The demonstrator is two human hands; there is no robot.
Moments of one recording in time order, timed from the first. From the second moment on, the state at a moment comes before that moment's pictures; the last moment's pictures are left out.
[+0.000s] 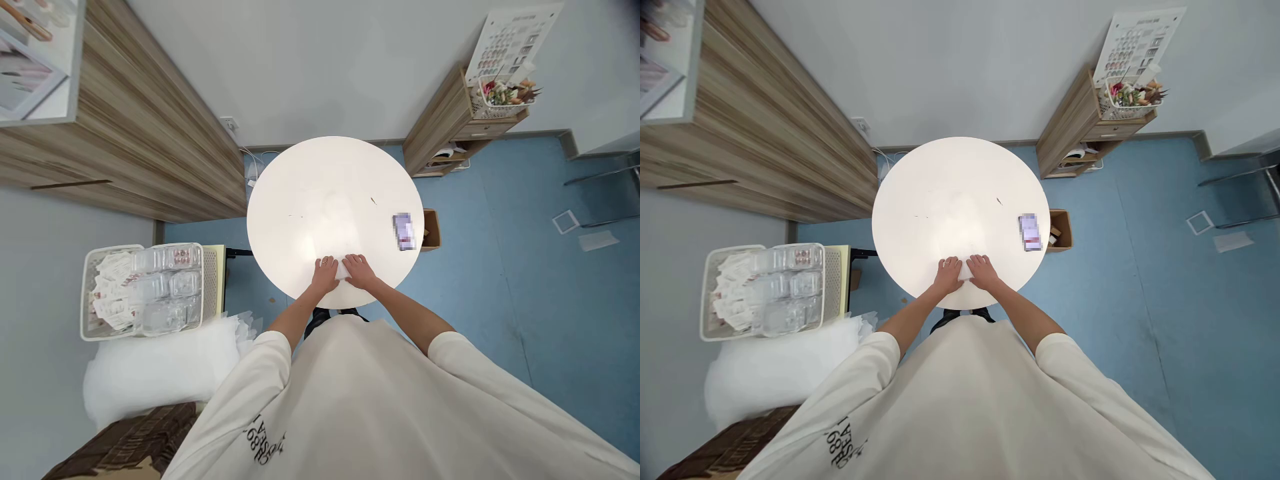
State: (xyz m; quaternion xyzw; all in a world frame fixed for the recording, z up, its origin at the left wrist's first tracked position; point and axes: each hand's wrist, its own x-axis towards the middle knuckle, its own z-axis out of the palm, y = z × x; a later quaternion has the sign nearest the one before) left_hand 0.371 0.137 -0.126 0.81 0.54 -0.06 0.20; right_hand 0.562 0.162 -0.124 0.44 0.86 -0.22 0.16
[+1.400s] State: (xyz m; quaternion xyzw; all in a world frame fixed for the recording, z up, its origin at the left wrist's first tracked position) left_hand 0.348 0.141 -0.108 0.84 0.50 -0.07 0.21; right_hand 0.547 0.163 -0.115 0.47 0.83 -0.26 0.16
